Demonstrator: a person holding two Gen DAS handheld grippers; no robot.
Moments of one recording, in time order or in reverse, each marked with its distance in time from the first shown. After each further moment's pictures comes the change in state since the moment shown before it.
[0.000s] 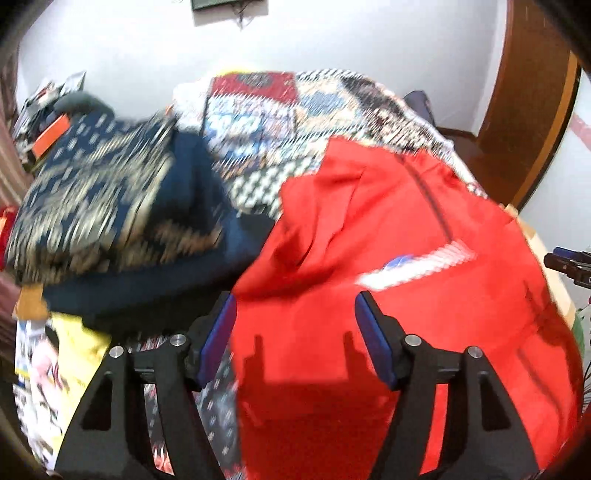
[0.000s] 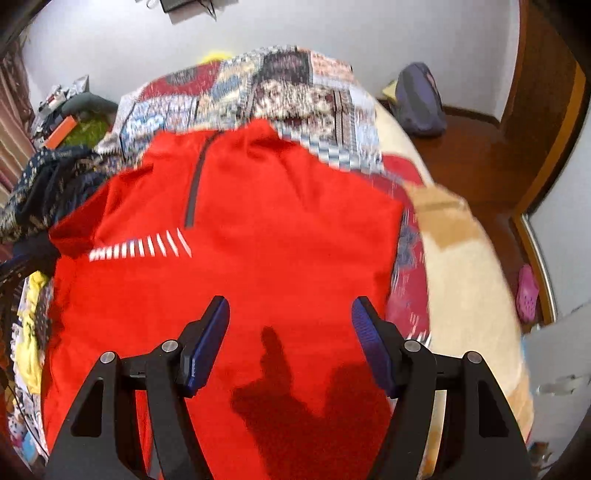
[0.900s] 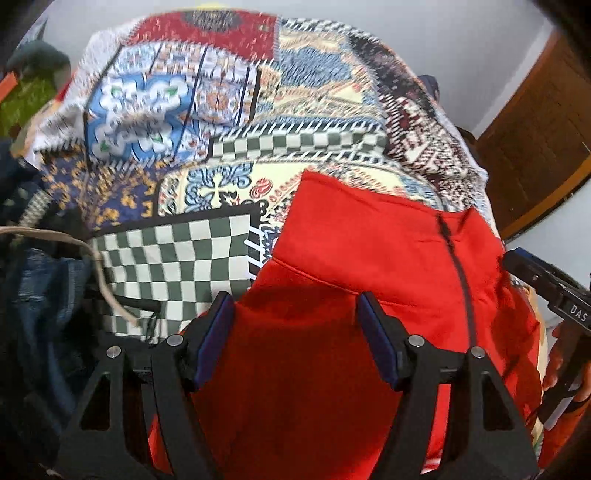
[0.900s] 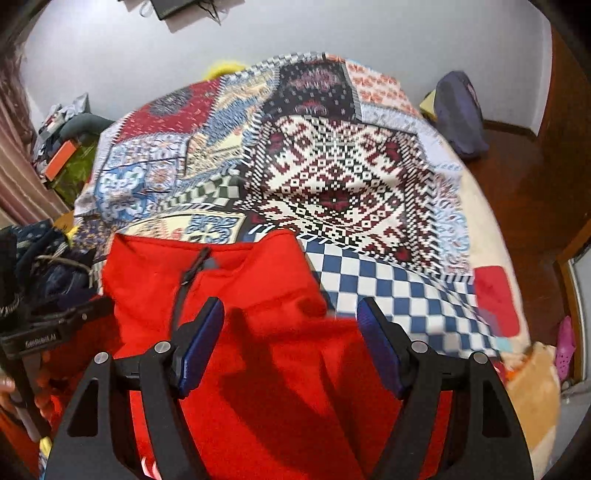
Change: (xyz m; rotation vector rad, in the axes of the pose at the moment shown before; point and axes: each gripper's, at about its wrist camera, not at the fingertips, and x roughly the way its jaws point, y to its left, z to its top) left arm 0.222 -0.017 0.143 -0.149 0.212 -0.162; right arm 0.150 0.017 0.158 0.019 -0.001 0.113
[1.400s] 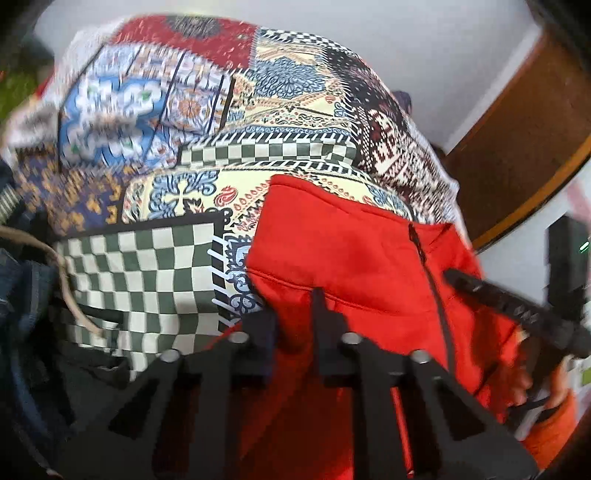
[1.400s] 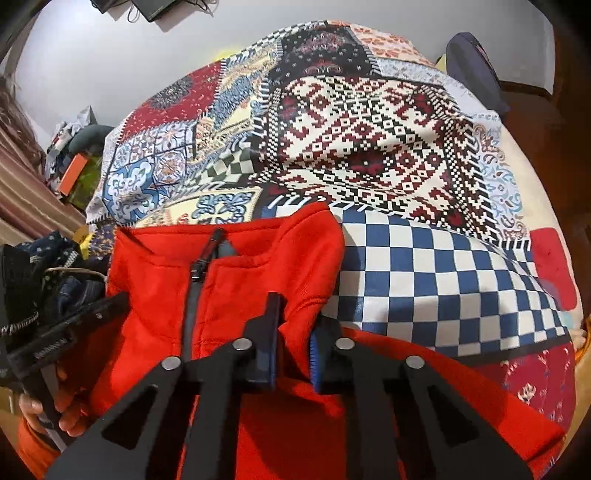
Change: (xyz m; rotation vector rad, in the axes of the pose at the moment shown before) left arm -0.004 -0.012 -0.005 0.041 -0.075 -0.095; right arm 0.020 0.004 -0.013 0.086 0.040 0.119
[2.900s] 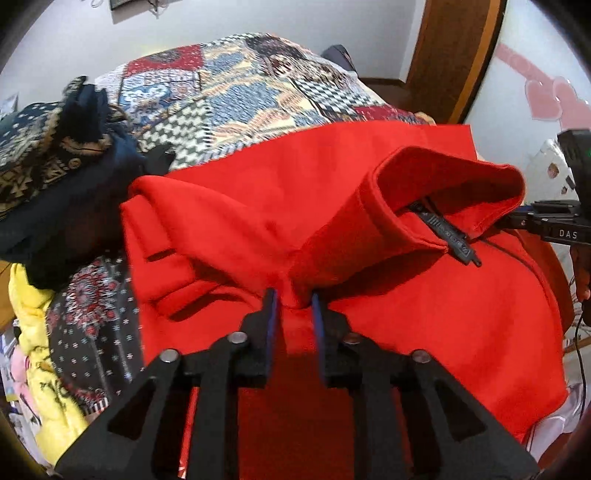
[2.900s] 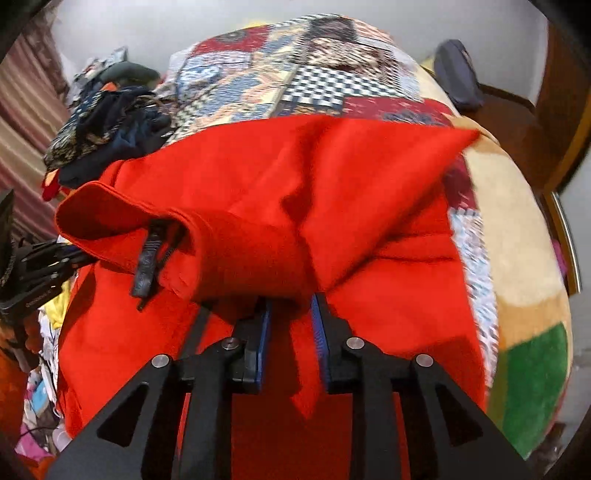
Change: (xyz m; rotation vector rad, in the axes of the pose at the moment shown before) left arm -0.196 -0.052 -0.284 0.314 0.017 0.079; right arm -0.178 0.023 -0.253 -0.125 0.091 -0.101
